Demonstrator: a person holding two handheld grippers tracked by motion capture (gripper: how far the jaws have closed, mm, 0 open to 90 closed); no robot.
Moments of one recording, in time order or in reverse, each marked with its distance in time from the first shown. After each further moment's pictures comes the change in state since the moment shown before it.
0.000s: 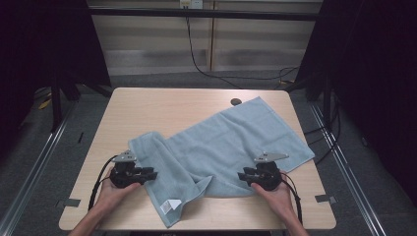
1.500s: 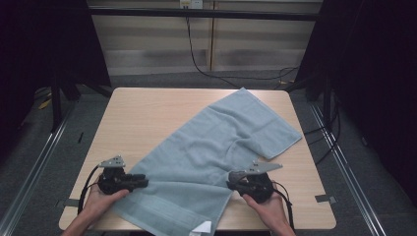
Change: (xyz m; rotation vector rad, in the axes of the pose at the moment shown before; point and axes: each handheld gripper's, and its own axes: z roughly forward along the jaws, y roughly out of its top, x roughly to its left) left arm -0.010 -0.022 -0.025 0.041 -0.099 -0.006; right arm 0.056 -0.005 -0.022 -0.047 0.142 -0.063
